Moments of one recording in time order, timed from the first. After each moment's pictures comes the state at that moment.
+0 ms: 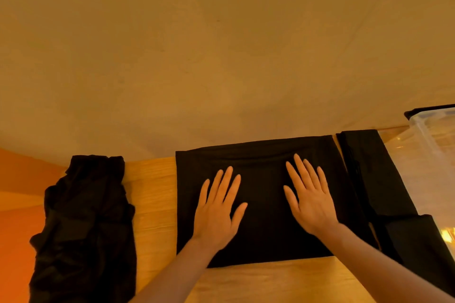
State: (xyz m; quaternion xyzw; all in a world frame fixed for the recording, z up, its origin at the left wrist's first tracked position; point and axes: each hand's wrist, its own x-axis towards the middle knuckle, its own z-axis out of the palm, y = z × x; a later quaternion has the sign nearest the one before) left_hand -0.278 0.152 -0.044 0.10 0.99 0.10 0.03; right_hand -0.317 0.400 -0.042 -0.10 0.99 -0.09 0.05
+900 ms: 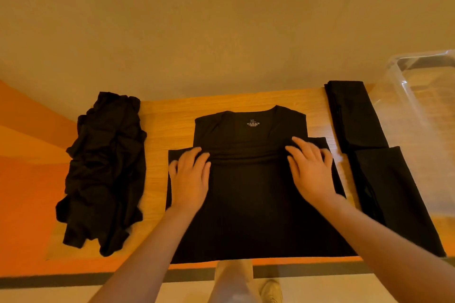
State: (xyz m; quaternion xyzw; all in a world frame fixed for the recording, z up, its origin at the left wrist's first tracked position) left_hand -0.161 0.143 -0.018 -0.05 0.99 0.13 -0.07; right_hand -0.217 0.429 -0.025 -0.12 0.98 -0.15 -0.03
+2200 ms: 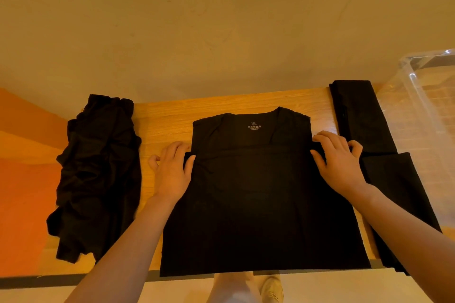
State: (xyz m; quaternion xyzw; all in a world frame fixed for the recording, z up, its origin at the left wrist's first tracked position) left_hand -0.202 0.101 -0.024 -0.07 0.99 0.12 -0.05; right_hand -0.262 0.479 -0.020 -0.12 0.98 -0.13 0.00
